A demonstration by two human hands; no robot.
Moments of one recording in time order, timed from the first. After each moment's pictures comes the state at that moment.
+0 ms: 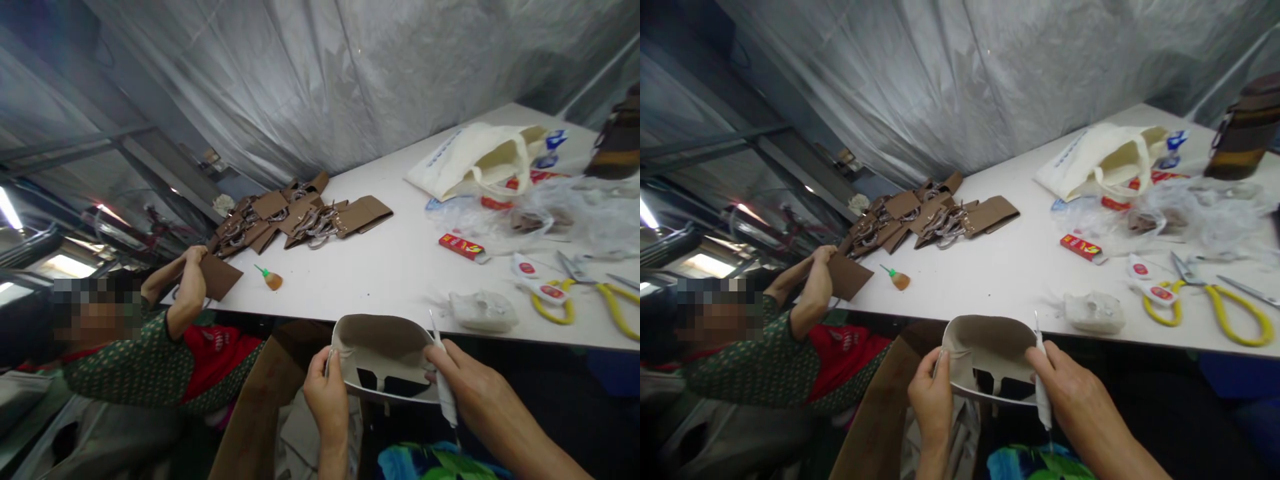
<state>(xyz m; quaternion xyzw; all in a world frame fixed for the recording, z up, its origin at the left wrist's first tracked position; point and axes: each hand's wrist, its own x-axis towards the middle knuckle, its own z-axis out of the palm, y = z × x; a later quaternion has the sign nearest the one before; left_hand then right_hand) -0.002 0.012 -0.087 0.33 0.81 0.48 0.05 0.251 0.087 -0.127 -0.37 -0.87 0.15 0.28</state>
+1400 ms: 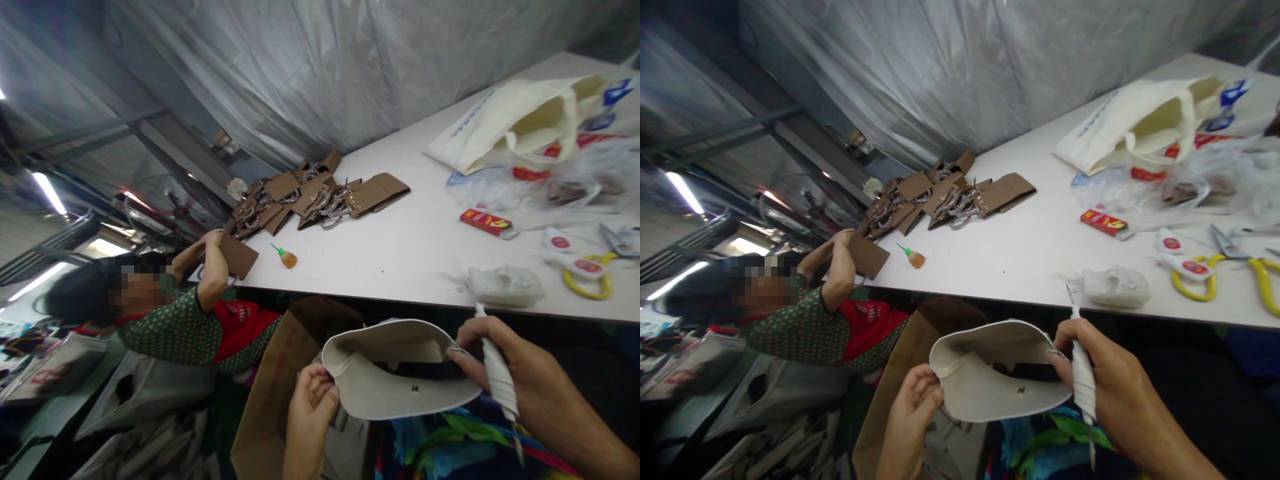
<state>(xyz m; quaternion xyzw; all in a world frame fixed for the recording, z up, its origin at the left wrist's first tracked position) -0.018 -0.094 -0.042 0.27 0.73 0.53 0.35 0.268 0.058 -0.092 -0.42 -0.72 0.42 0.36</state>
